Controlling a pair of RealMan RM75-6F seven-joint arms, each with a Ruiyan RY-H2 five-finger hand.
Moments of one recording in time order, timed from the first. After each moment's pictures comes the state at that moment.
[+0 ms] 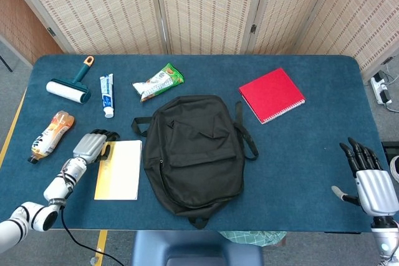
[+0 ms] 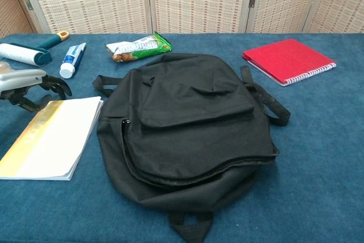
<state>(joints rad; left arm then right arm) -0.66 -1.47 -0.09 -1.05 1.36 0.75 -0.22 0.06 -1.09 0.05 -1.65 -1.52 1.49 -0.02</state>
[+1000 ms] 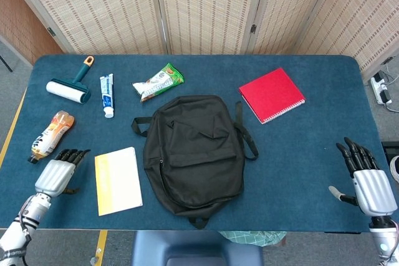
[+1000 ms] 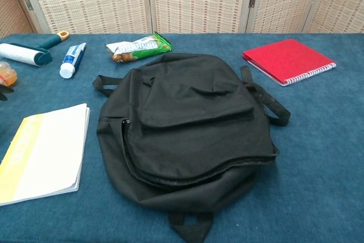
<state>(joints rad) -0.39 -1.27 0.07 -1.31 1.49 1.16 0.02 0.07 -1.10 0.04 -1.63 -1.56 1.49 0.02</state>
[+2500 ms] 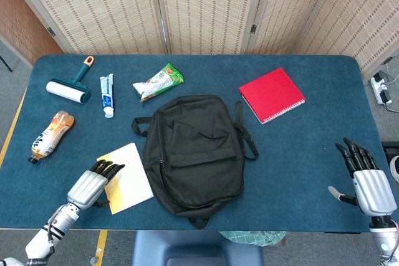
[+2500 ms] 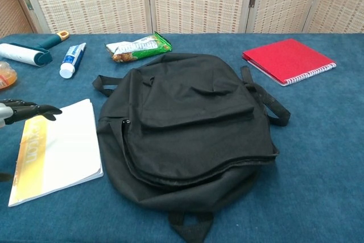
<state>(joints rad) -0.41 -1.34 0.09 -1.41 1.62 1.16 0.09 0.07 -1.11 0.04 -1.61 -1.57 1.50 0.06</state>
